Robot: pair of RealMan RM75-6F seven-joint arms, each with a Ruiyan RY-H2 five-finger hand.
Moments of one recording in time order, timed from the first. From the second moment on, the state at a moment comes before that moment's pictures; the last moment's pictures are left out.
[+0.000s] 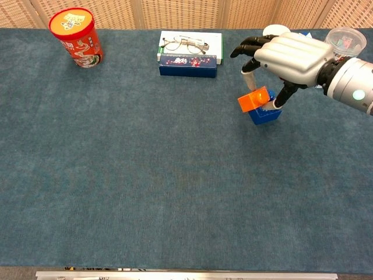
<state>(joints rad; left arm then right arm) -0.09 -1.05 -0.09 -1.57 1.31 1.37 -0.03 0.74 -1.22 0.09 -1.76 -1.30 0.89 -0.45</state>
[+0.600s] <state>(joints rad) -0.09 -1.05 -0.08 -1.58 1.32 1.37 -0.02 0.90 -1.14 0.16 -1.79 -0.76 0.76 -0.55</state>
